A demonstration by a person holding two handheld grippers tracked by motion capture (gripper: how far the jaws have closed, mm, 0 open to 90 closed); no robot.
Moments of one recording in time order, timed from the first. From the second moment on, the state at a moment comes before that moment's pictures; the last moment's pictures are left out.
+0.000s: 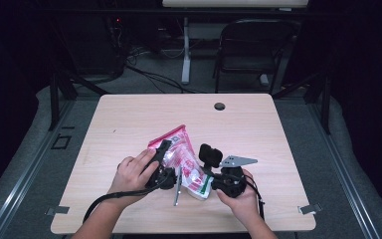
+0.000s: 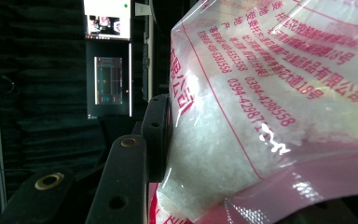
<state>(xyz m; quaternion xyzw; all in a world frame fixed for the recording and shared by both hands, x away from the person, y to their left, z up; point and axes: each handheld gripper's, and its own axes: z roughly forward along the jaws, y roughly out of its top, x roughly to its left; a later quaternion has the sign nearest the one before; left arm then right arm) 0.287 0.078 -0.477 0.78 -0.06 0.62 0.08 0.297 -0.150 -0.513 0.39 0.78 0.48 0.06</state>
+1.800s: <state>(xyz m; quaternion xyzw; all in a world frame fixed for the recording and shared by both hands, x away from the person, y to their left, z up) 0.278 0.068 -0.472 0.77 -0.09 0.63 0.04 0.300 -0.147 -0.519 0.40 0.78 0.48 0.02</state>
